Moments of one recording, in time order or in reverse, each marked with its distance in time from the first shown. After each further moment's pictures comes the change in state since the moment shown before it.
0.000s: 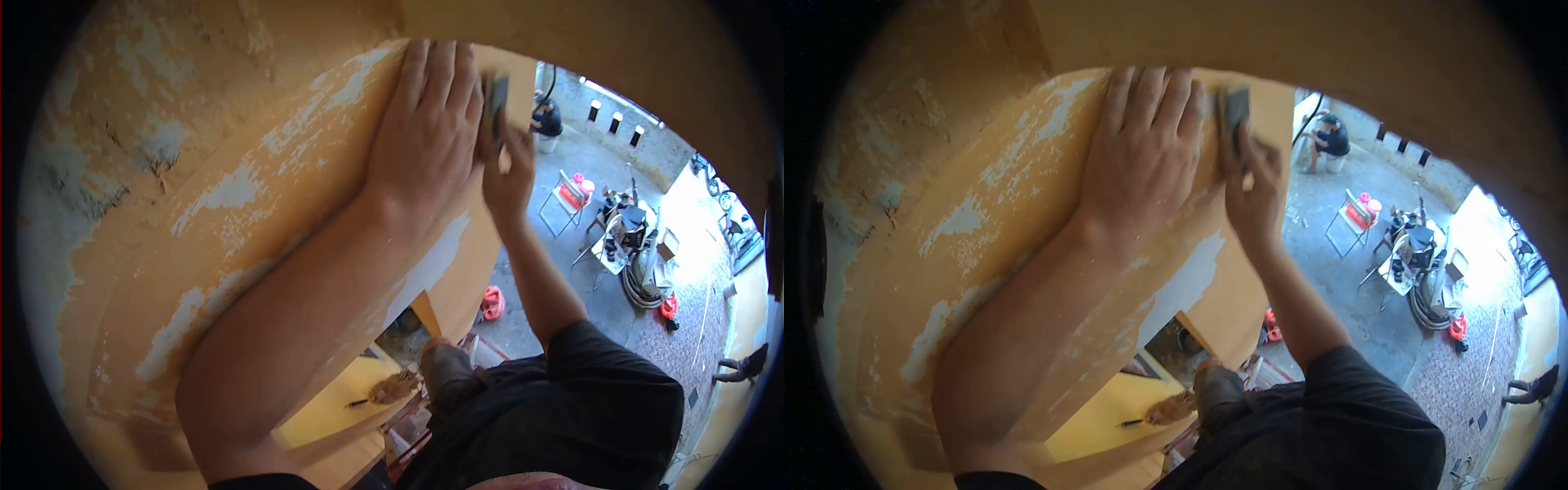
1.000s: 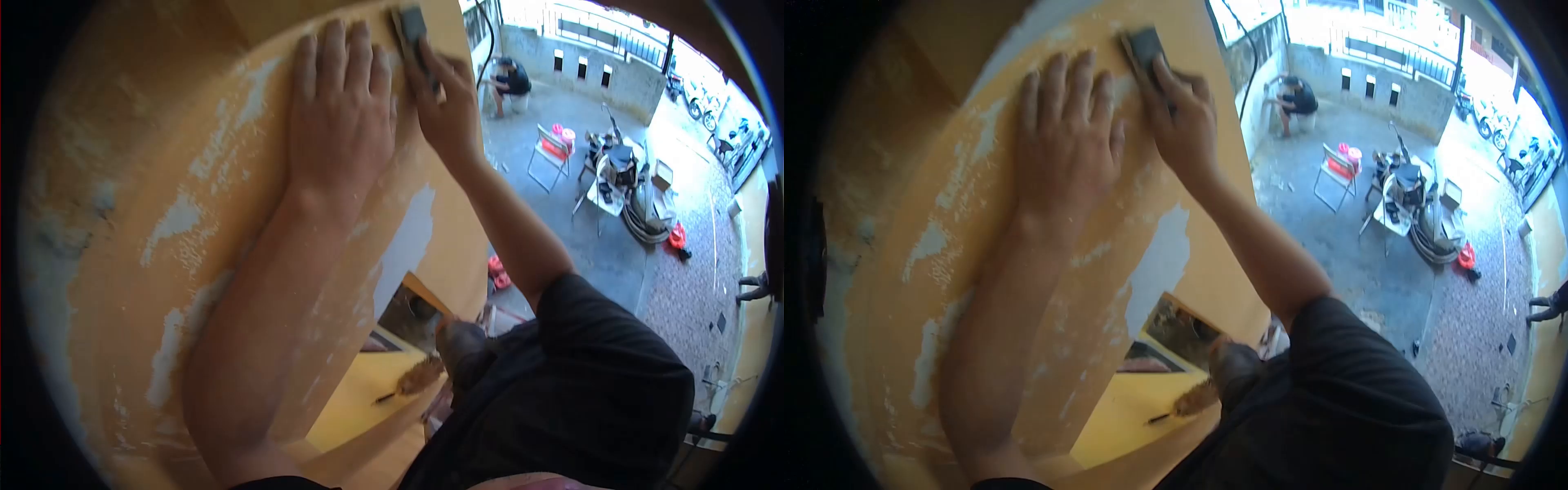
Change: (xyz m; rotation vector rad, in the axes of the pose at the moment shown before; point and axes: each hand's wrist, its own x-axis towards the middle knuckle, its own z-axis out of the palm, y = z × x) left_hand 0.003 0.000 -0.002 -0.001 -0.036 0.014; right_hand 0.039 -0.007 0.012 0.068 0.158 0.109
